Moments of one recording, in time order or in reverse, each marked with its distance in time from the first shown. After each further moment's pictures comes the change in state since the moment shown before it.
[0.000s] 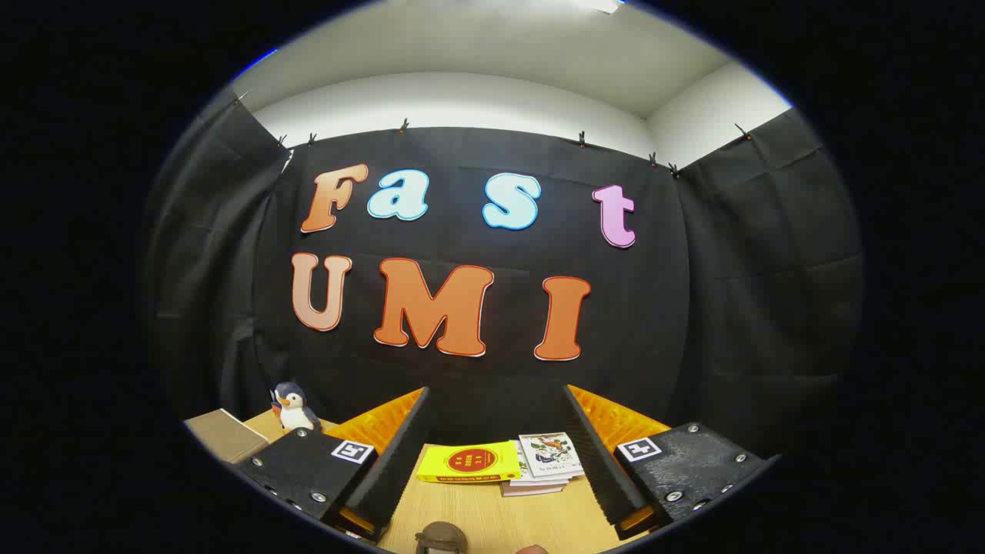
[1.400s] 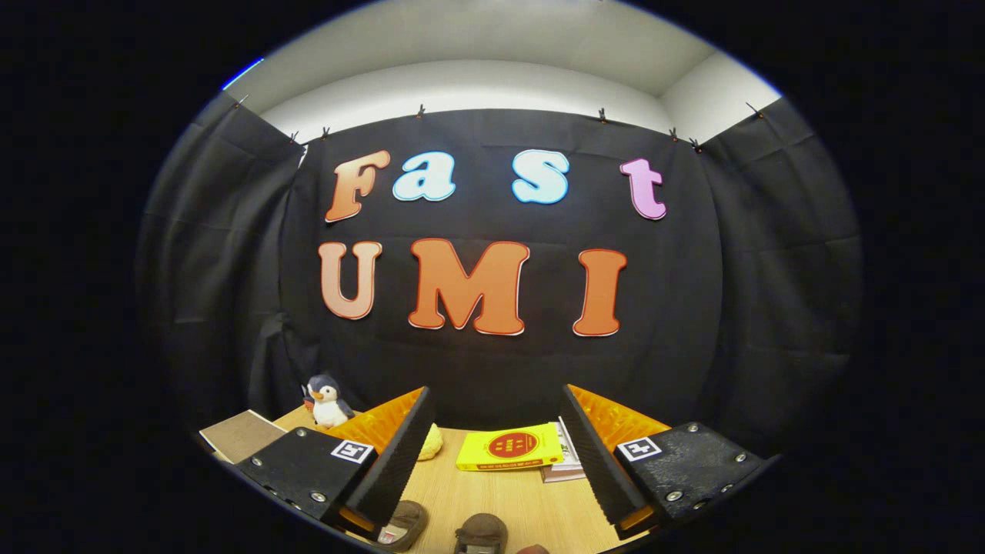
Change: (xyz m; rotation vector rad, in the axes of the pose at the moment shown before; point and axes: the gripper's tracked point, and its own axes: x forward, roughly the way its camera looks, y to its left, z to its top) arm 0.005 0.072 -0.030 0.038 0.072 0.120
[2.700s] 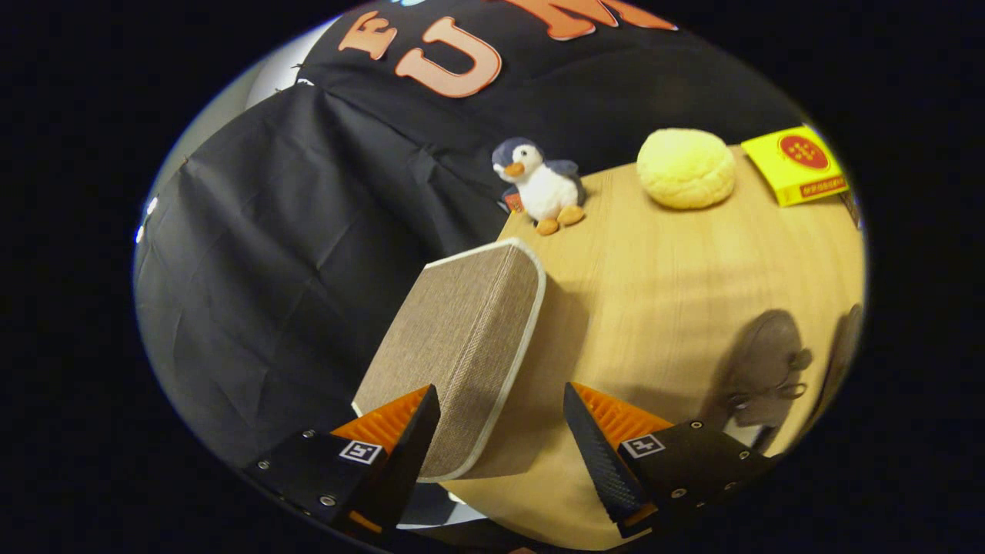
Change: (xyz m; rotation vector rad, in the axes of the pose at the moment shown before) arm -0.048 0.363 -0.282 0.576 0.964 0.786
